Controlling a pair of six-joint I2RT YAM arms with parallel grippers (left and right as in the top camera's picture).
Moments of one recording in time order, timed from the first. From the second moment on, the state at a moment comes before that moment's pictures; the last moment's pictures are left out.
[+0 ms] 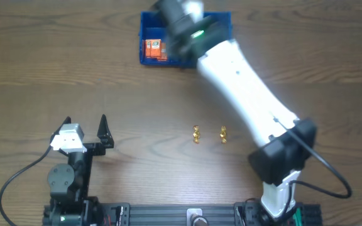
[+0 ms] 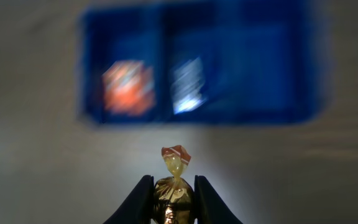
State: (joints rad) left arm -0.03 0.01 0.02 -0.12 0.00 -0.14; right arm 0.54 1.99 2.06 -1.07 0.24 0.57
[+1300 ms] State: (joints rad) left arm -0.03 0.01 0.02 -0.12 0.00 -0.14; right arm 0.33 2.22 2.00 -0.80 0.19 0.32
